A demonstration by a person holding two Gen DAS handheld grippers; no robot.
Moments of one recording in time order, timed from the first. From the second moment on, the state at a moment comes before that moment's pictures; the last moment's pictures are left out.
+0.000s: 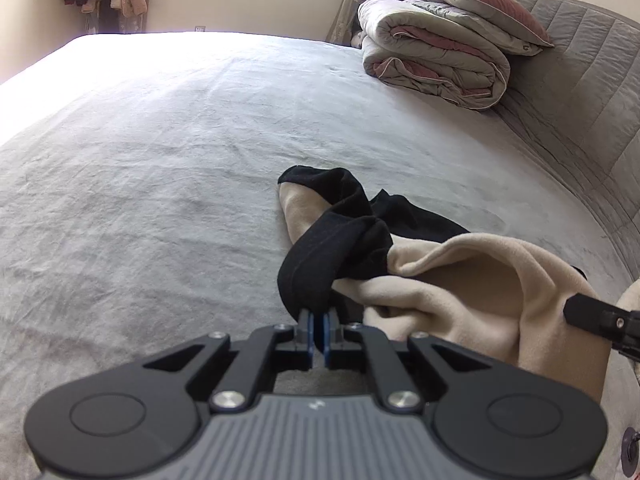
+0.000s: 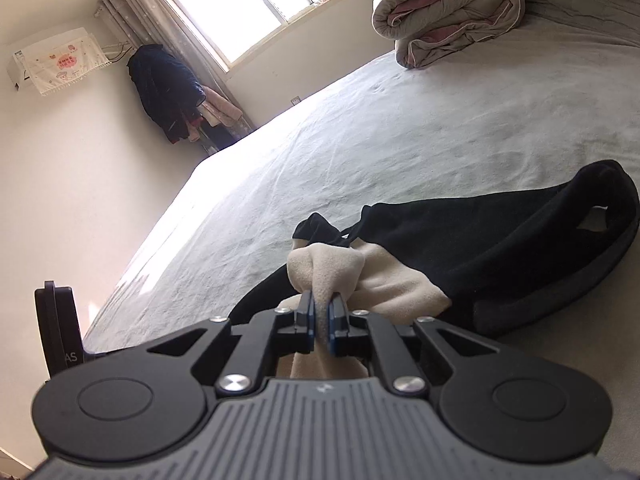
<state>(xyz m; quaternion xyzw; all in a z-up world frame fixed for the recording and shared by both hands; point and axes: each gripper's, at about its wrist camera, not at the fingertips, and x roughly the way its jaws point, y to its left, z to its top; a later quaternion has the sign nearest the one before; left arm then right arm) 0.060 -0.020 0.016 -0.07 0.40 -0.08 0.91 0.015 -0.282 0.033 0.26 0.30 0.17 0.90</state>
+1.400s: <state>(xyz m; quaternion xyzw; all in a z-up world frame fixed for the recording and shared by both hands) 0.109 0.095 0.070 0.08 0.33 0.11 0.93 0.022 -0.206 0.017 0.22 0.36 0.32 0.85</state>
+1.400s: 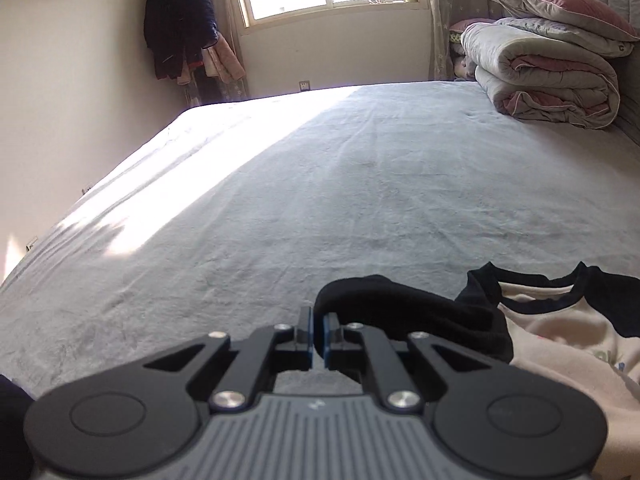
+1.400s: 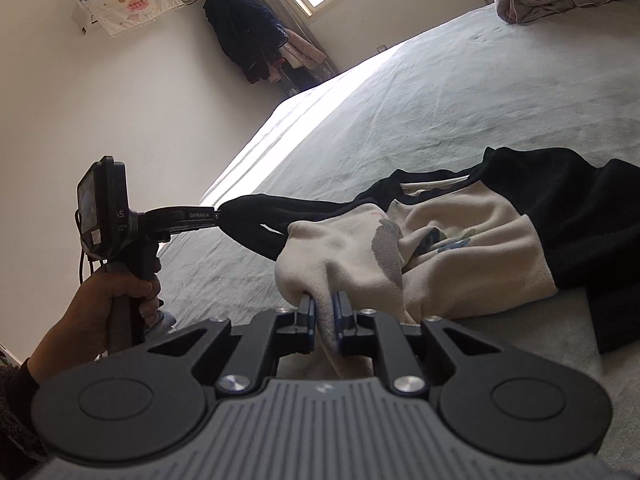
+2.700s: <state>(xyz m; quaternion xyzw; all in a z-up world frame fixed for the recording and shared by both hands) 0.178 0.167 0.030 0.02 0.36 0.20 0.91 0.033 -0.296 -0.002 0.26 0.42 0.11 0.86</state>
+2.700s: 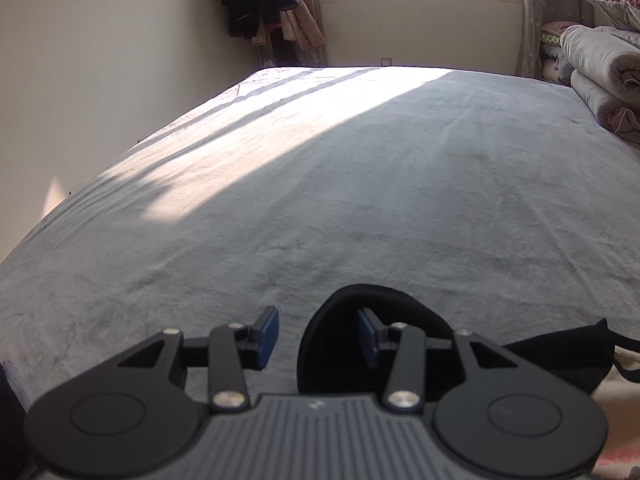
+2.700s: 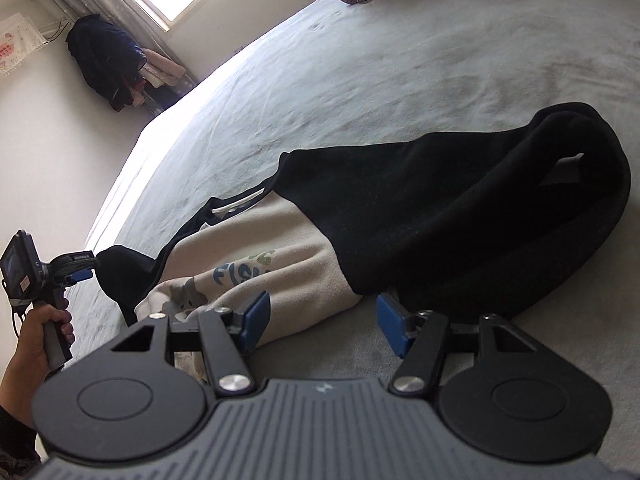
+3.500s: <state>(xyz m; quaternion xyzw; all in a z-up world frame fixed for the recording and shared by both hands) 0.067 0.111 0.036 -0.03 0.40 0.11 0.91 0.003 -0.279 0.001 0.23 0.44 0.12 0.86</state>
